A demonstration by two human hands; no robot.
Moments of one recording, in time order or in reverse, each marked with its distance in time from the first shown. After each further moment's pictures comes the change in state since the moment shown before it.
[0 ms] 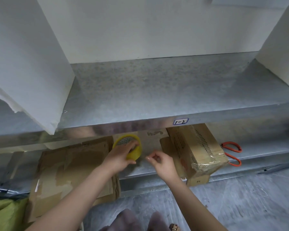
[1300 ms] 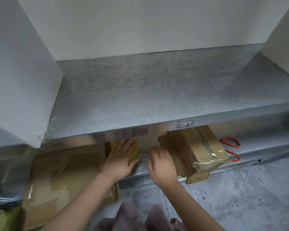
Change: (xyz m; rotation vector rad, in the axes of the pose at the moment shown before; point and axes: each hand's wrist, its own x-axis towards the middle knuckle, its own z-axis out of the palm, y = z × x) left_hand 0.003 -0.010 0.029 0.342 0.070 0.123; right_hand -0.013 -0.007 0.004 -0.754 0.071 -0.182
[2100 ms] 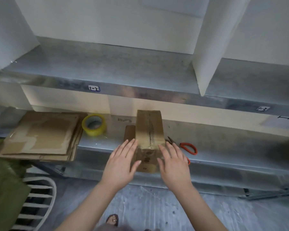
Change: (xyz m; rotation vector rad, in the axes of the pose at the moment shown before) left_hand -0.027 0.292 0.003 -0.036 0.245 -0.311; right_hand -0.075 0.219 -0.149 -0.108 -0.031 -0.223
